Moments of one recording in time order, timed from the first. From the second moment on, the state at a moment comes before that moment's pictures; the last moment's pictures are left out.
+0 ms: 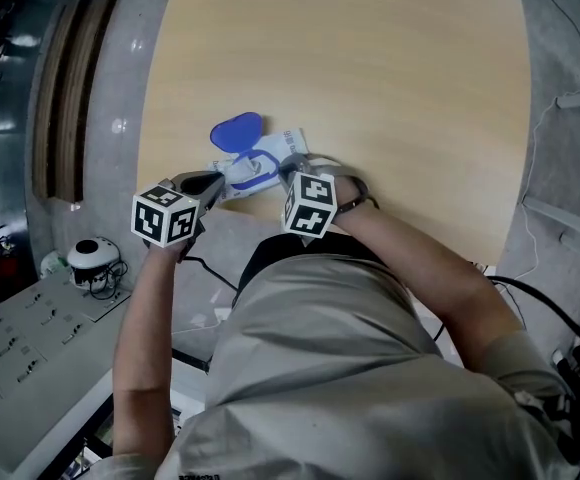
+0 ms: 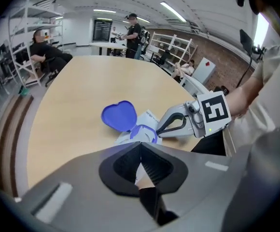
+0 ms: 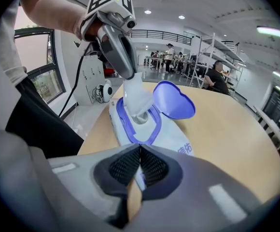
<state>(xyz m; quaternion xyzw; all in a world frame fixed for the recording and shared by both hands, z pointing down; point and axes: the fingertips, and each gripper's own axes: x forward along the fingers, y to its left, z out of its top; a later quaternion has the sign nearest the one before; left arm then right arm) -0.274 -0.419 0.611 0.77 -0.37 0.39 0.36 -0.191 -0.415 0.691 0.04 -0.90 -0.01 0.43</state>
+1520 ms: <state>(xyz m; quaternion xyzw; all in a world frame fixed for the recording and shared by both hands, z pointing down) -0.395 -0.349 0.546 0.80 -0.39 0.36 0.29 -0.211 -0.399 0.689 0.11 -0.86 -0.03 0.50</state>
